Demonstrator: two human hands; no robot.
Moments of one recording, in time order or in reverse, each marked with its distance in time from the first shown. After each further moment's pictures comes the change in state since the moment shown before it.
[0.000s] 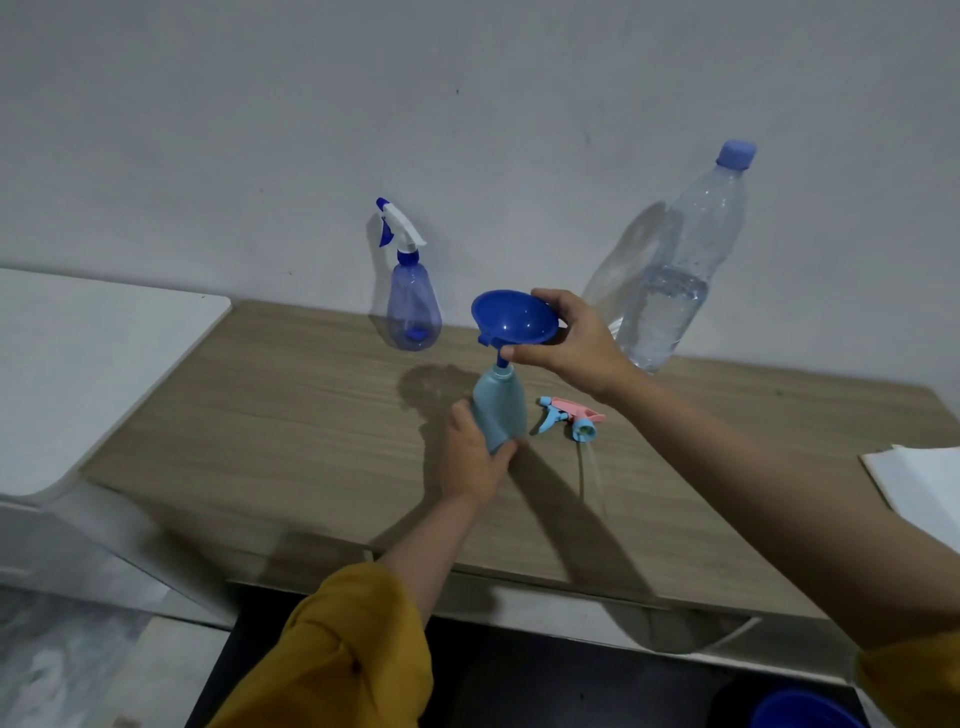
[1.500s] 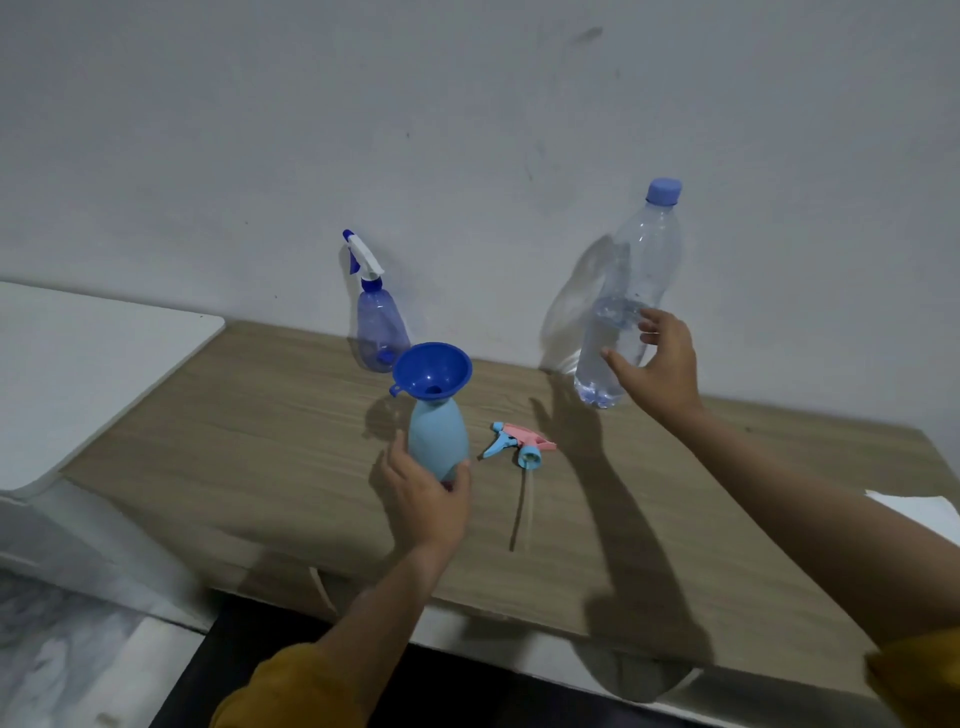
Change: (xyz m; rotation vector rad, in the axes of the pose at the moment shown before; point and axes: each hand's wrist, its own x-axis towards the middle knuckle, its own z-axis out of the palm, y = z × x) left_hand -0.029 0.013 0.051 0.077 0.438 -0.077; right_hand 0.013 0.102 -0.146 -0.331 0.458 -0.236
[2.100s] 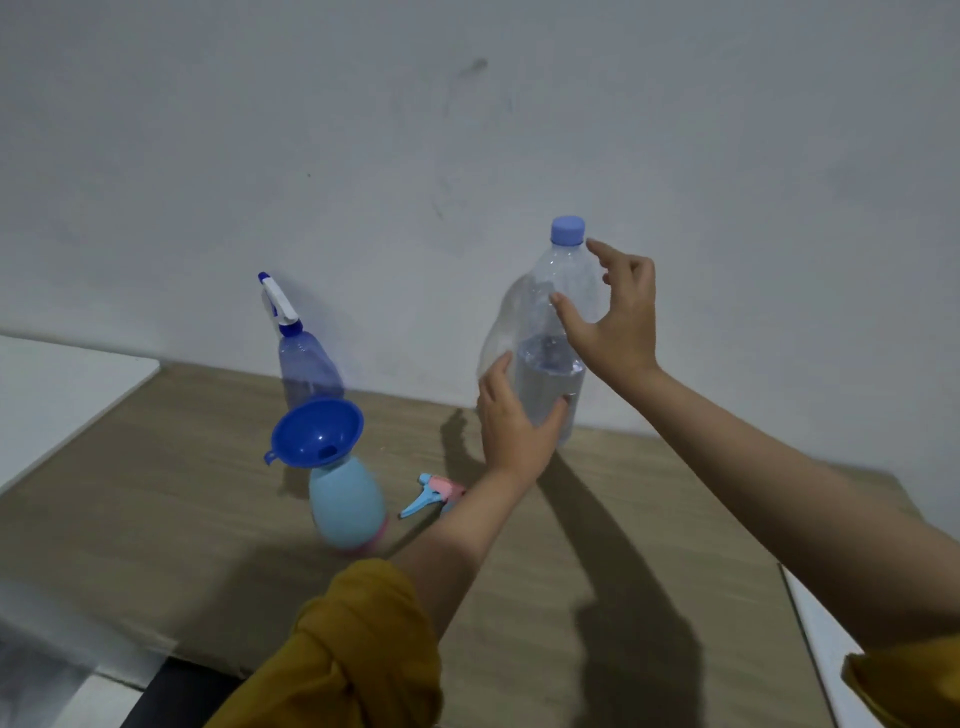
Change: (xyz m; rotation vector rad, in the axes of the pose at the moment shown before) left_hand 0.020 0.197 0.129 -0.348 -0.194 0.234; right_hand 0.101 0.007 -0.032 0.097 0.154 -0.230
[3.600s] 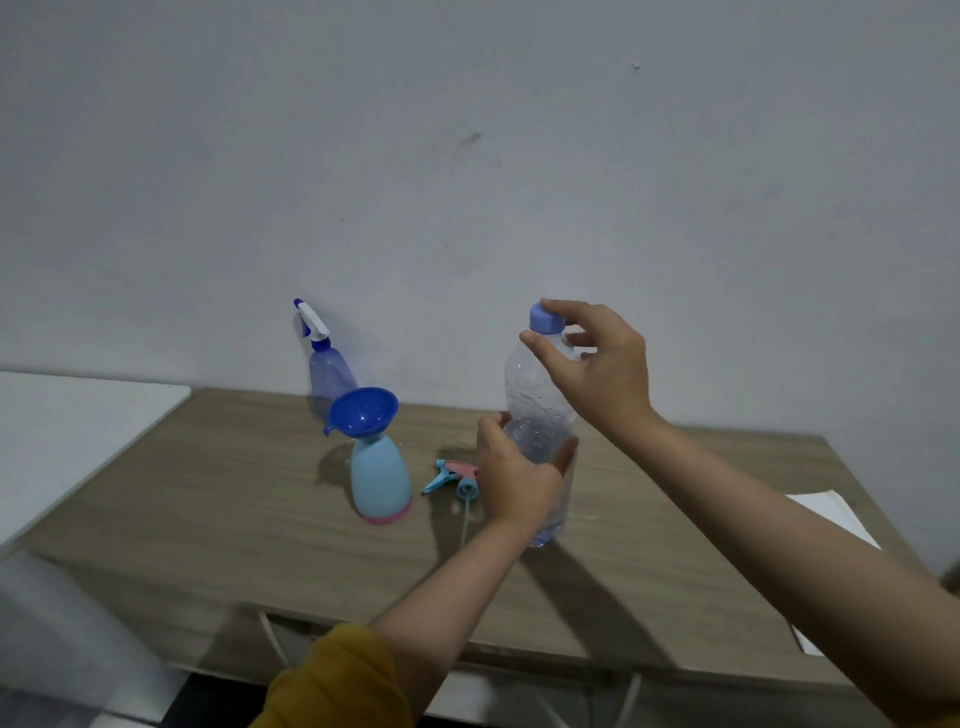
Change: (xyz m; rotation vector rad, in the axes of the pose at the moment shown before) left_hand -0.114 0.058 -0.084 -0.081 -0.075 -0.136; right_hand -0.092 -0.135 -0.074 0.083 0.036 -0.041
